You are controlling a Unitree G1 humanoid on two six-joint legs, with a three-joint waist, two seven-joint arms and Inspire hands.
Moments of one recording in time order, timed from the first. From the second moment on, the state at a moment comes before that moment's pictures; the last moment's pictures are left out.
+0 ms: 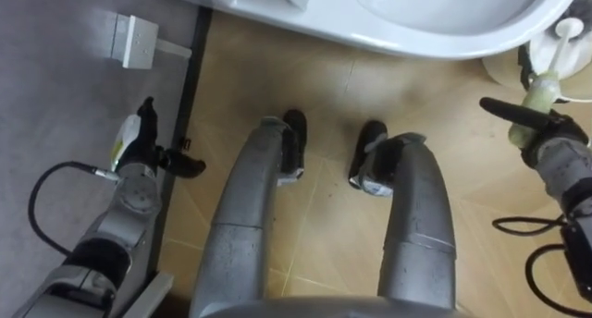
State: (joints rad) left arm -0.15 0.39 -0.32 0.76 0.05 0.04 0.30; right arm -0.50 -0.57 0.22 1.34 1.02 0.02 -0.10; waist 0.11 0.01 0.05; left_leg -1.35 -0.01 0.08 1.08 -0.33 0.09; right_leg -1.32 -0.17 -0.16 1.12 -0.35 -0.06
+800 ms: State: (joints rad) left arm -0.12 0.45 -0.34 0.71 -0.05 0.06 0.34; right arm -0.50 -0.58 0.21 1.28 1.25 0.05 -0.12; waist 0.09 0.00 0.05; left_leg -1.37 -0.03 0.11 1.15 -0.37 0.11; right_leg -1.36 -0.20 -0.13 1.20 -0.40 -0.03
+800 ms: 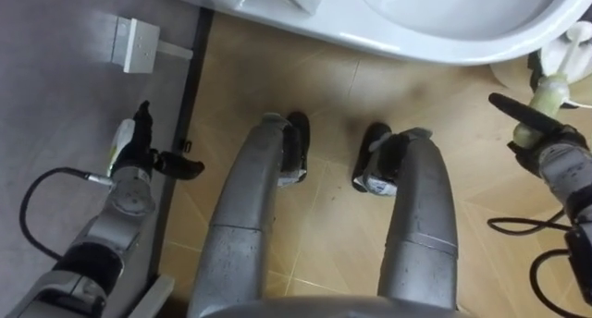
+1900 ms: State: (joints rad) left arm -0.09 0.49 -0.34 0.70 -0.05 0.06 0.37; right arm -0.49 -0.58 0.21 1.27 1.35 0.06 -0.16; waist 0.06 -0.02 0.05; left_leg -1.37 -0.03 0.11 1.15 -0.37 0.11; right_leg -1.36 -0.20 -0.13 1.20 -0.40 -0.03
